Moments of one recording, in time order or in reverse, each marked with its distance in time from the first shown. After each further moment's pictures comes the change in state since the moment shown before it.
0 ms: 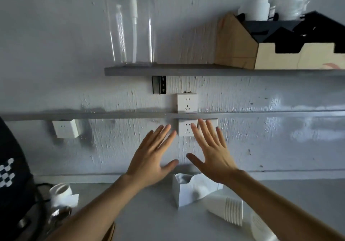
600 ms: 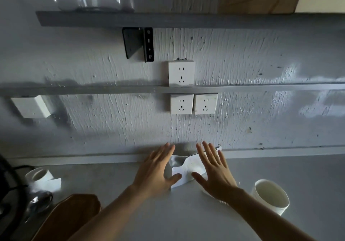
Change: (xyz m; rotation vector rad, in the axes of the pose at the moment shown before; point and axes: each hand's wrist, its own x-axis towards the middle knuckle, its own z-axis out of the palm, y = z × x) left_hand -0.041 0.009 0.129 -0.209 -0.423 -0.273; right_hand -0.080 0.055 0.125 0.090 -0.365 0.214
